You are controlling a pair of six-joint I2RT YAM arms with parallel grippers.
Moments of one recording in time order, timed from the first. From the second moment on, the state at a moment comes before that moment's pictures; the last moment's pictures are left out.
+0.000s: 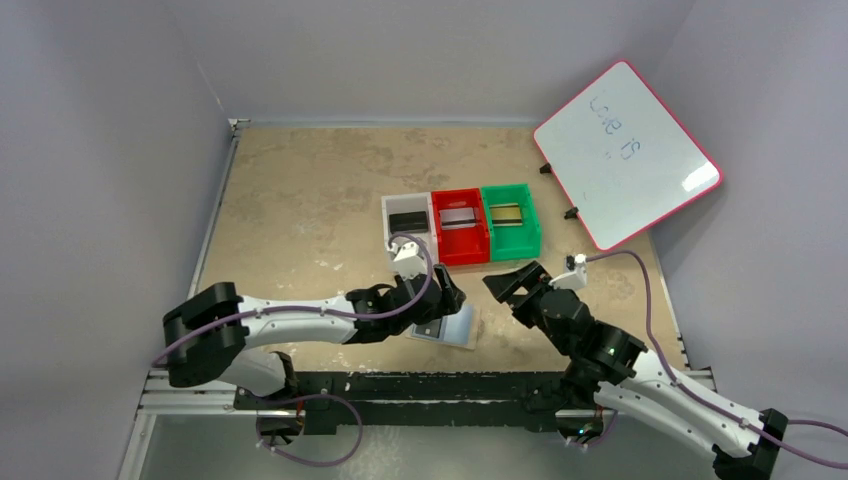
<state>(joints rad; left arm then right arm) -1.19 1.45 0.74 0.07 -0.43 -1.16 0.93 0.43 0.36 -0.43 0.50 1.31</state>
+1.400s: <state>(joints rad) -1.04 1.17 0.53 -0.16 -0.47 -1.16 0.90 1.29 0.38 0.24 0.00 1.16</state>
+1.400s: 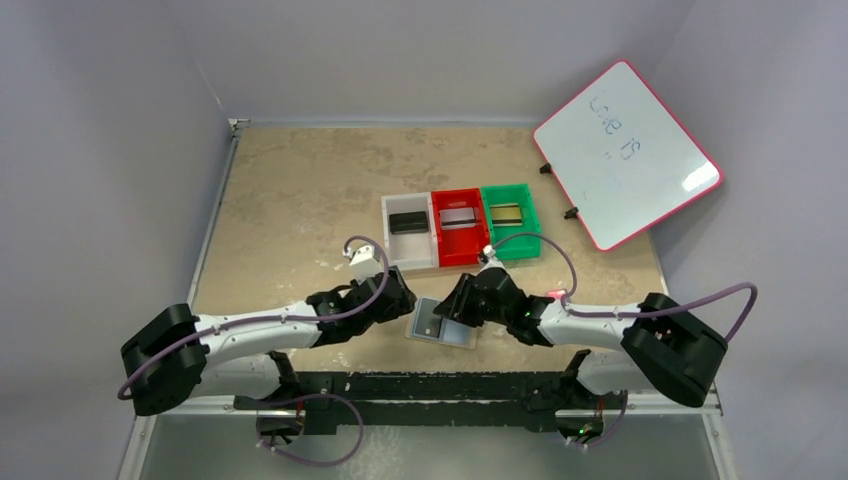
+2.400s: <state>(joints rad) -1.04 1.30 0.55 -0.07 -0.33 -1.09 0.79 1.45 0.37 0.40 -0.18 1.05</state>
